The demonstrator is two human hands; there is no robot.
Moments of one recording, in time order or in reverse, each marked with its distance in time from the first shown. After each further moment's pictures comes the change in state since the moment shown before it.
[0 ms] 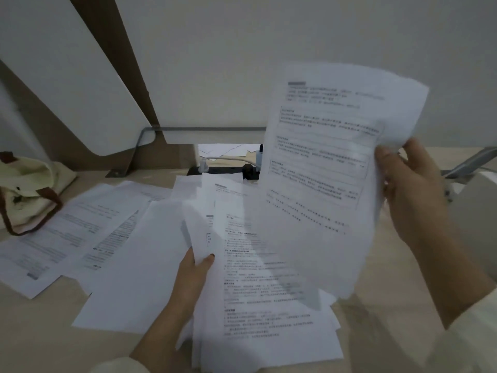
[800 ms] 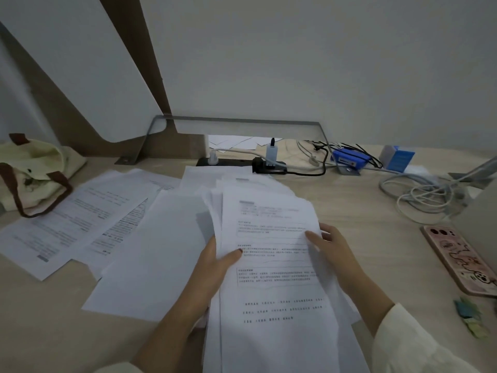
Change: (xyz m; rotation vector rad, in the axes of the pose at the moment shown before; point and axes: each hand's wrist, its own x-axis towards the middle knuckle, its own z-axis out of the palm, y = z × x) left_hand -0.018 0.017 0.008 -0.056 -0.160 0.077; right_hand -0.054 0.141 0.035 -0.307 -0.108 0.687
